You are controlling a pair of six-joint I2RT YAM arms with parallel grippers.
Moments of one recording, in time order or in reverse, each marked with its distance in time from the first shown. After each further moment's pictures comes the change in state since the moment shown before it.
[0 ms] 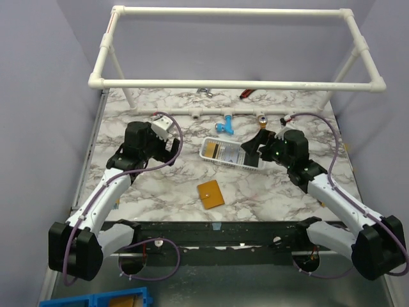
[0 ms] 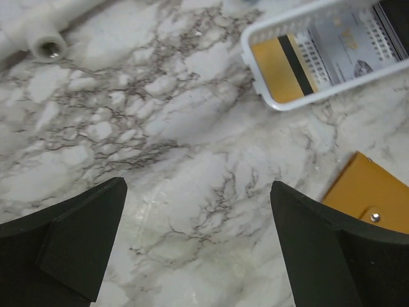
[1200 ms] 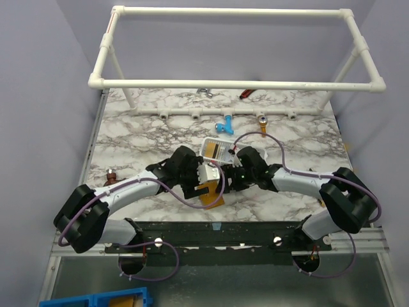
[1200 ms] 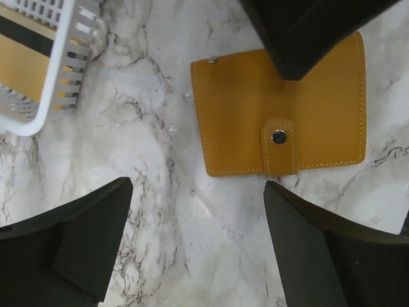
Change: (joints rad) left arm -0.491 0.233 -0.079 -0.055 0.037 0.431; right arm 0.401 0.383 0.026 -0.089 -0.188 -0.078
